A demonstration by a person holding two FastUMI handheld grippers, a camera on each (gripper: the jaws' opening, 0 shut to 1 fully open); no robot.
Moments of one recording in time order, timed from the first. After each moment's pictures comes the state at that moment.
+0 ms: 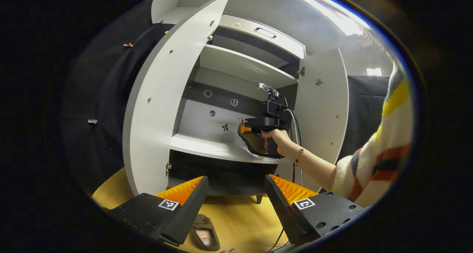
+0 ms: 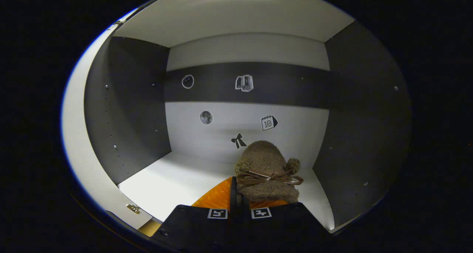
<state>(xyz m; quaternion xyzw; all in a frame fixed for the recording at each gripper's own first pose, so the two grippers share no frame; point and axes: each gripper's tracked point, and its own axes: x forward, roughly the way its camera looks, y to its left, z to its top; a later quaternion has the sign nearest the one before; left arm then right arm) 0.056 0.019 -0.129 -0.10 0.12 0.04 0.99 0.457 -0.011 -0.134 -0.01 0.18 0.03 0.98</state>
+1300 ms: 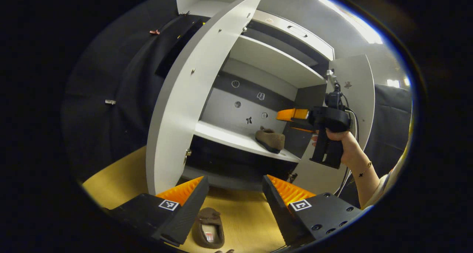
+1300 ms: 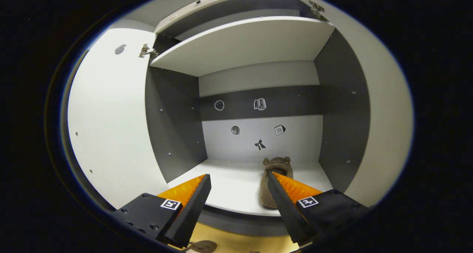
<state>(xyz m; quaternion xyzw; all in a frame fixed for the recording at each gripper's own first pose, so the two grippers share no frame) 0.037 0.056 -0.189 -0.16 0.16 0.10 0.97 0.281 0.014 -0.080 0.04 0.10 0.10 0.99</state>
